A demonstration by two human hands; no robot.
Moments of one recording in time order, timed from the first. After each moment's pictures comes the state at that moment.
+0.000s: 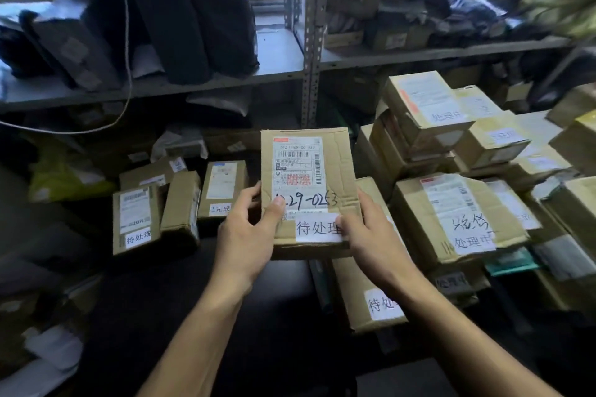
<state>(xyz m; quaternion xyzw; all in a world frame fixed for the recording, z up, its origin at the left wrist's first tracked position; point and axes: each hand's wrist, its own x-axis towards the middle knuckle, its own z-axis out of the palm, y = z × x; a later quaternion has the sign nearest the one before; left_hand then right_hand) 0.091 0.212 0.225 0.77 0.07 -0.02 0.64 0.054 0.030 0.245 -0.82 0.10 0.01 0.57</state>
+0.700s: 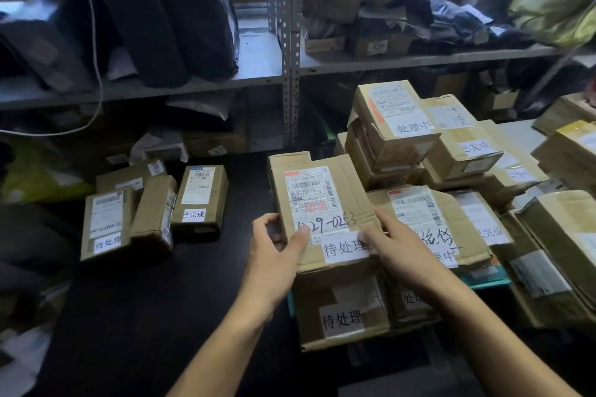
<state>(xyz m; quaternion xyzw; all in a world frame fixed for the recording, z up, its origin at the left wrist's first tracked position) 0.071 0.116 0.209 0.74 0.12 -0.11 0.65 0.053 -0.084 0.247 -0.85 0.12 0.12 0.50</state>
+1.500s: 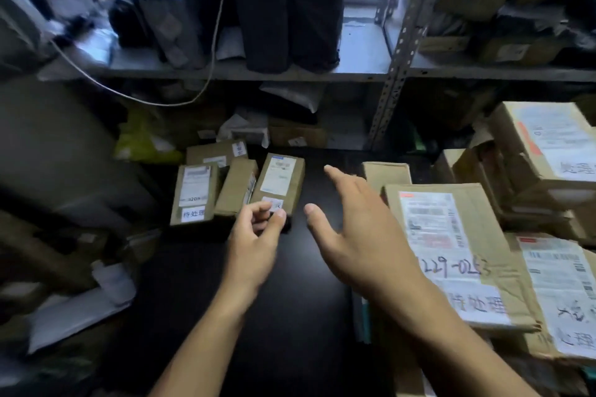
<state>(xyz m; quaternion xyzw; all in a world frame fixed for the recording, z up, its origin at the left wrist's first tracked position) 0.111 0.257 0.208 0.74 0.20 0.06 0.63 0.119 0.101 0.277 -0.93 -0.12 -0.02 0.34</state>
